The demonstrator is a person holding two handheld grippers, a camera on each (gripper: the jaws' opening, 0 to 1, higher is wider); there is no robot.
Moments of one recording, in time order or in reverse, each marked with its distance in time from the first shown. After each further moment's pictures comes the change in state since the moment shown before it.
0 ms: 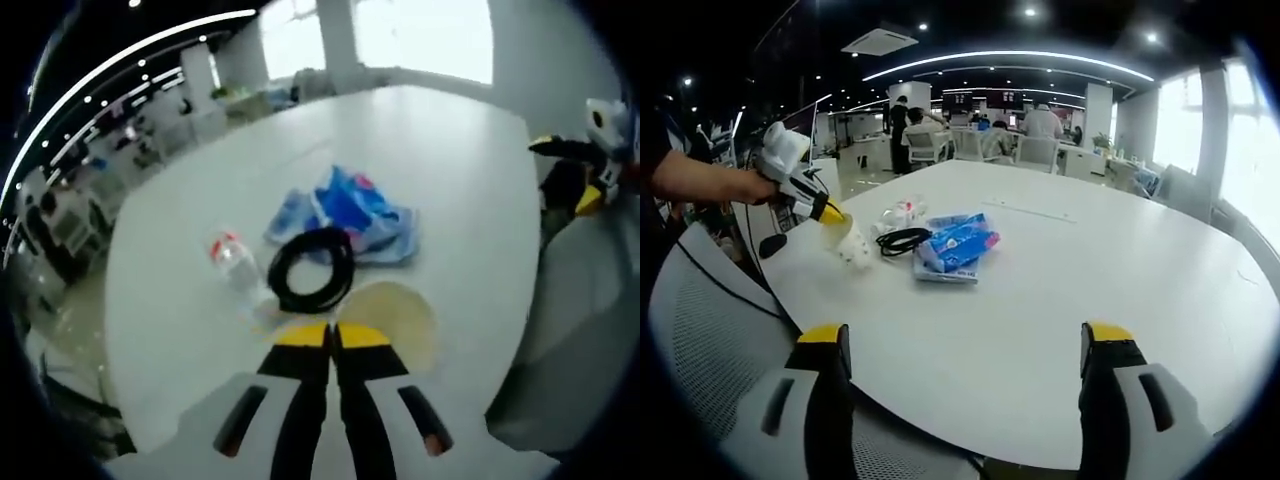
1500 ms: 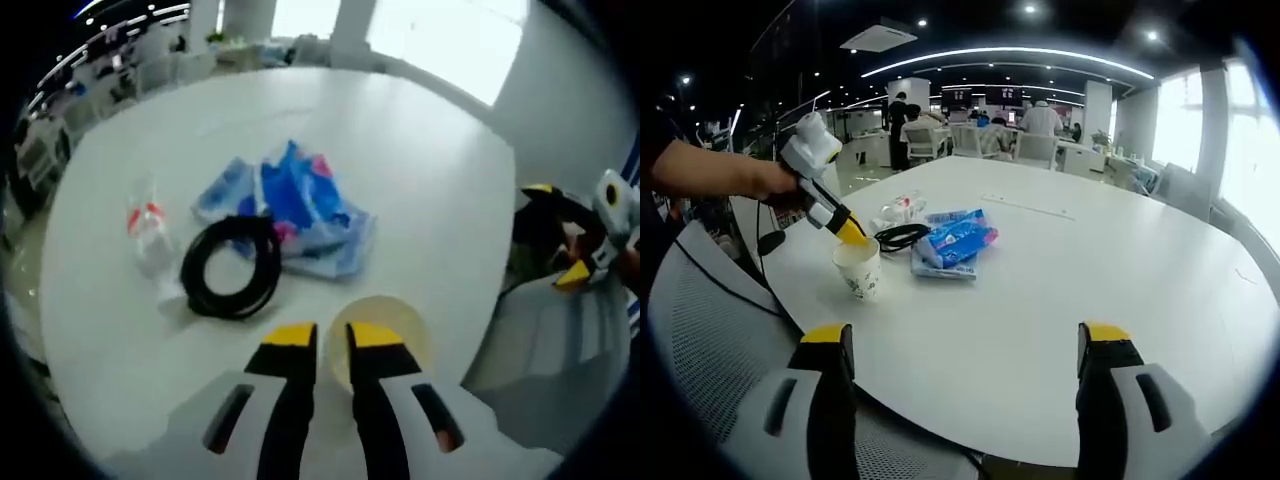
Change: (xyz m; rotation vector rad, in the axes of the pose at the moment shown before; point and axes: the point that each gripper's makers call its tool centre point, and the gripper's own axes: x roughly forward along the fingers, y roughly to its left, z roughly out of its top) left arm 0.036 -0.055 0.014 -0.203 0.110 -0.182; right arm -0.001 0.000 -0.003 -0.001 0.018 -0.006
